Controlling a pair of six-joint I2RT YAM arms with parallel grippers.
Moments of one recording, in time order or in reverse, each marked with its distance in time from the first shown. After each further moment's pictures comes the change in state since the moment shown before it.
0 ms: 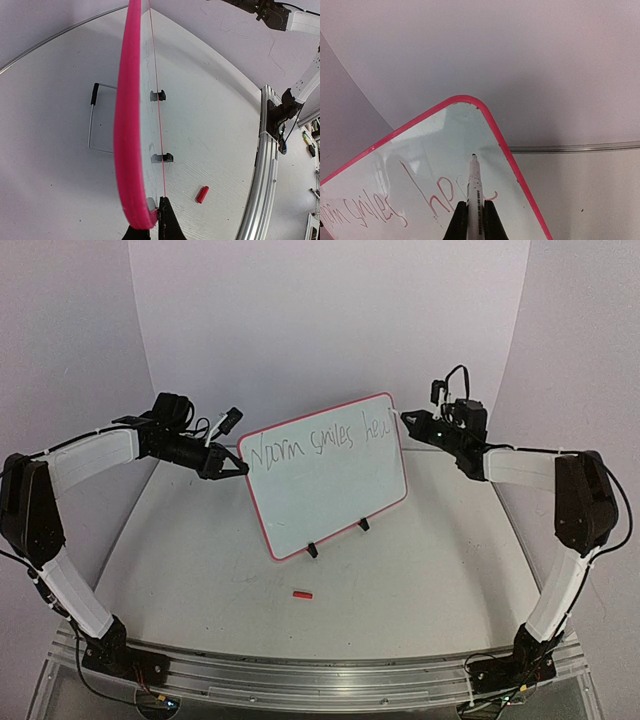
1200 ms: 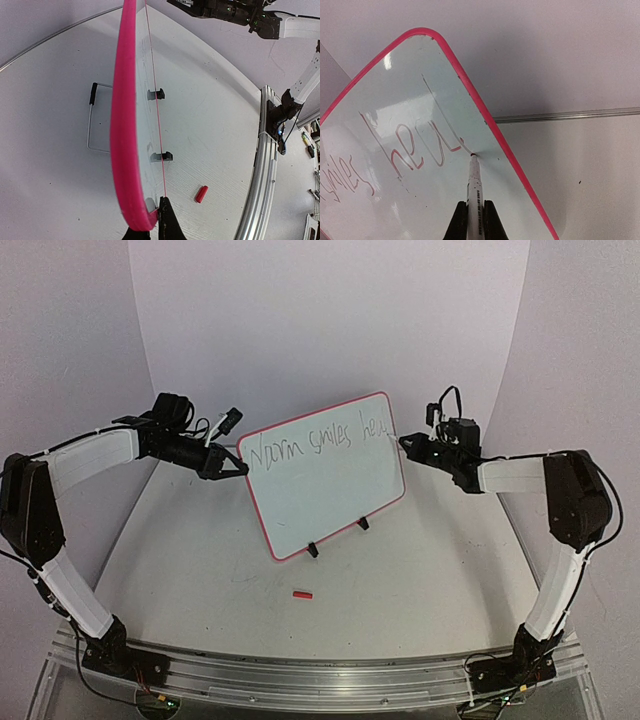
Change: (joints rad) left arm 0.000 0.000 0.000 -0.006 0.000 -0.005; right arm -0.004 0.048 -0.088 0.006 -0.001 -0.002
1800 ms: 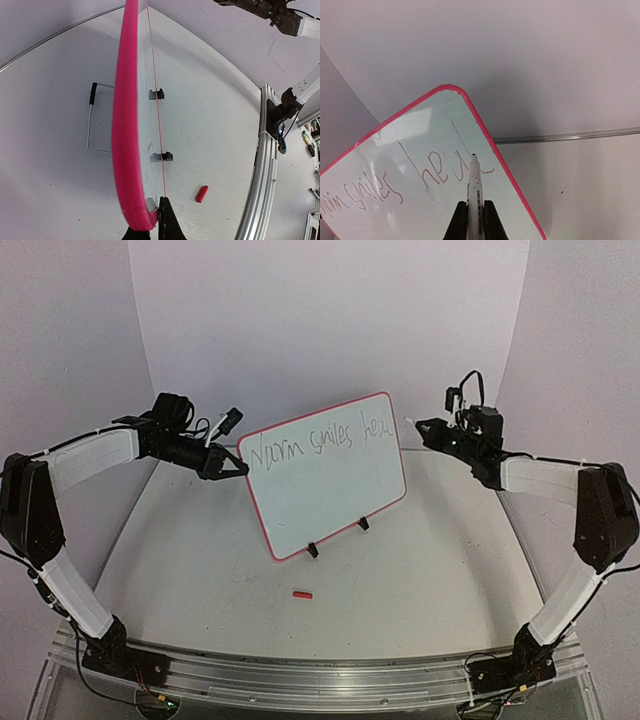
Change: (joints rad) left arm 0.000 0.000 0.000 0.000 0.001 0.006; right arm -0.021 -0.228 -0.064 -0.074 0.032 -0.026
